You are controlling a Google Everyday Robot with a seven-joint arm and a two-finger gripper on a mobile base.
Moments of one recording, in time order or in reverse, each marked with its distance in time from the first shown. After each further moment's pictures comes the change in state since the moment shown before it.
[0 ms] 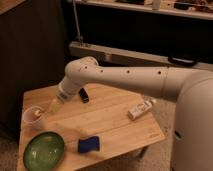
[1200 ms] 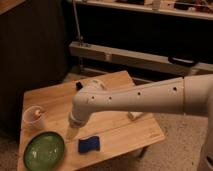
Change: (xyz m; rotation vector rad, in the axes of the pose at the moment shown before) arm 0.111 0.067 0.010 0.057 0.177 -0.055
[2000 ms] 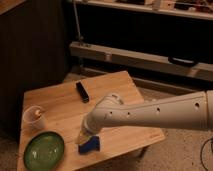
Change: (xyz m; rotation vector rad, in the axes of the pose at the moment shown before) arm 0.042 0.002 0.004 0.056 -0.063 0.113
